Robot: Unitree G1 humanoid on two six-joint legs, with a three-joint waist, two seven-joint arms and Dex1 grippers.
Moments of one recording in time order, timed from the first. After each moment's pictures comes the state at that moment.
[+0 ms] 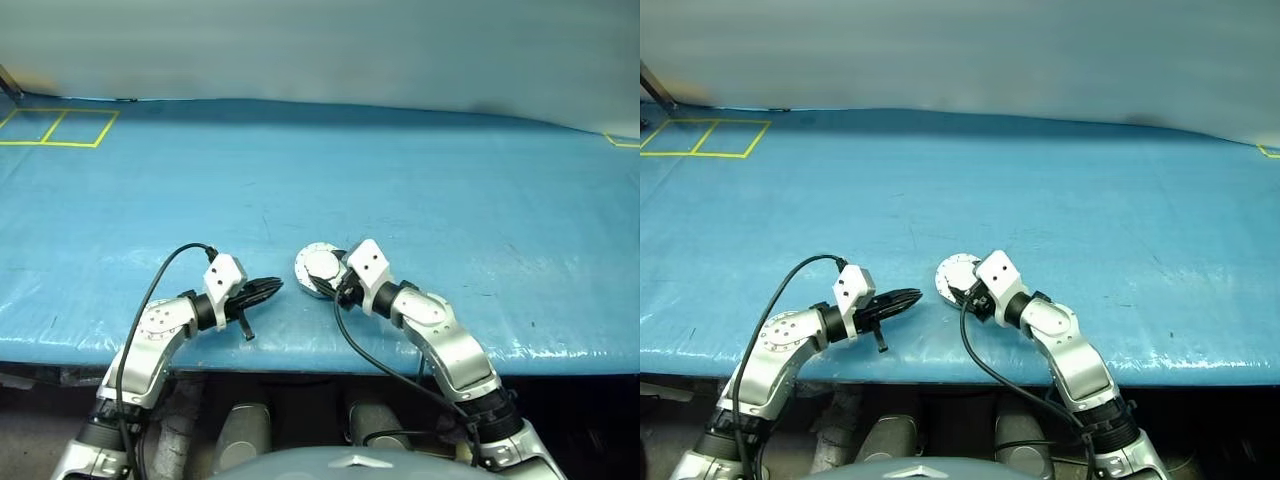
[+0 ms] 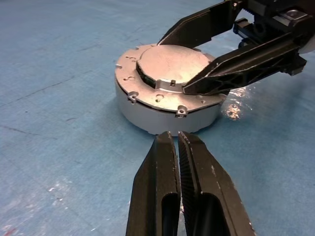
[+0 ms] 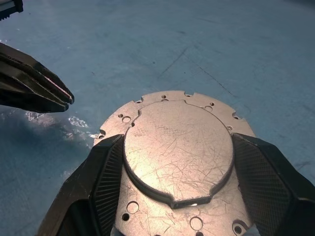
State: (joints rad) left arm -0.04 0.49 -0.10 -0.09 -0.25 0.17 -0.85; right arm -0.15 -0.26 0.29 -0.22 0.09 0.43 0.50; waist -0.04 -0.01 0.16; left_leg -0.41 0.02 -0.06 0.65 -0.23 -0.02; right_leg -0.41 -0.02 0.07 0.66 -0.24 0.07
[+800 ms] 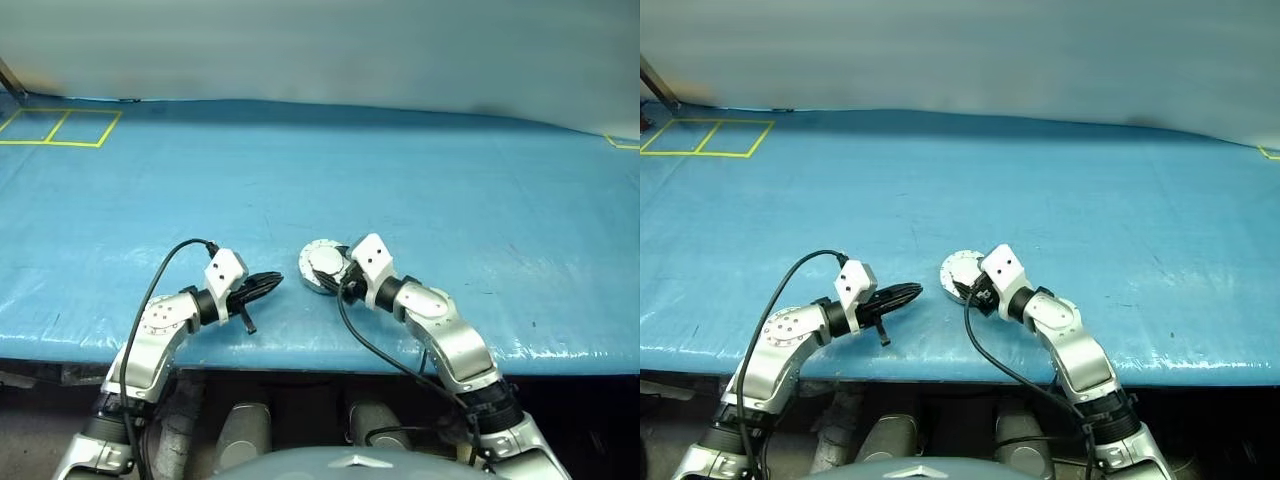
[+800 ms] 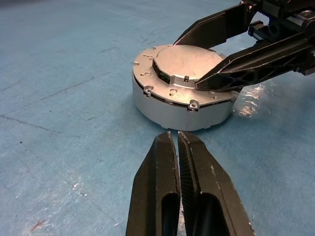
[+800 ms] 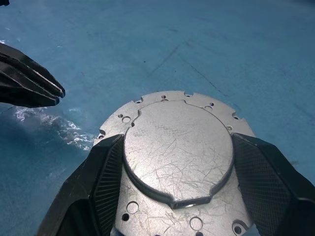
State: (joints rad) left arm -0.08 0.46 -0.12 -0.08 -0.24 0.17 -0.84; right arm -0.20 -0.29 0.26 -0.19 0.11 0.46 0.52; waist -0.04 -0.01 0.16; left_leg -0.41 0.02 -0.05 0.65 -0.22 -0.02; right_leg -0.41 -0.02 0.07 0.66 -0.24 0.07
